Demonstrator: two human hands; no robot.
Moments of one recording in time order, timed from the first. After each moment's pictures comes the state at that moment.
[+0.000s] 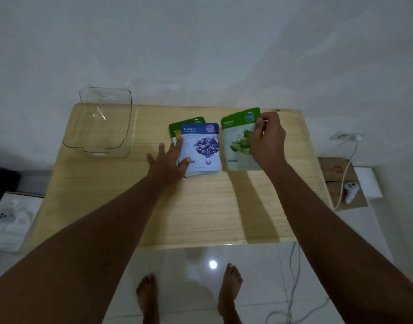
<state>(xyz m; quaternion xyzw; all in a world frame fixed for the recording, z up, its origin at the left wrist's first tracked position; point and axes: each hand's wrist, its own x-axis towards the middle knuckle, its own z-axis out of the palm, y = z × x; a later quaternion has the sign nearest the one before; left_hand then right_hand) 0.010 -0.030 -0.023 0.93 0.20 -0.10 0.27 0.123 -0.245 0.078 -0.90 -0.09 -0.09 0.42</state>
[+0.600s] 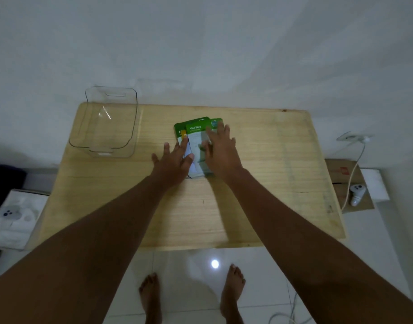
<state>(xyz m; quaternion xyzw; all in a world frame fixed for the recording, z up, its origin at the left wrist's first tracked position) 0.012 -0.026 -0.022 0.93 0.20 -0.10 0.30 0.094 -0.165 0.018 -0.93 -0.27 0.10 0.25</state>
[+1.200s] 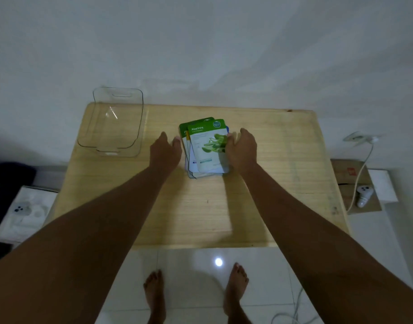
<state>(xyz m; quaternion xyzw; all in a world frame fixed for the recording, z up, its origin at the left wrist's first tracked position) 0.031 -0.005 -0.003 0.84 0.39 0.07 0.36 0.124 -0.181 0.008 -0.93 -0.04 0.06 0.35</state>
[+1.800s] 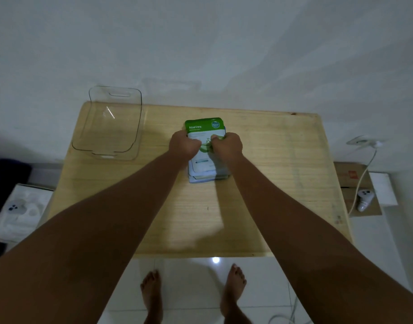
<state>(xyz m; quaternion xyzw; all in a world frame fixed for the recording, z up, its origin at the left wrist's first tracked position) 0.077 -0.025 0.014 0.71 0.41 -0.01 0.57 0.142 -0.132 -0.002 -0.89 0.04 0.21 0.41</state>
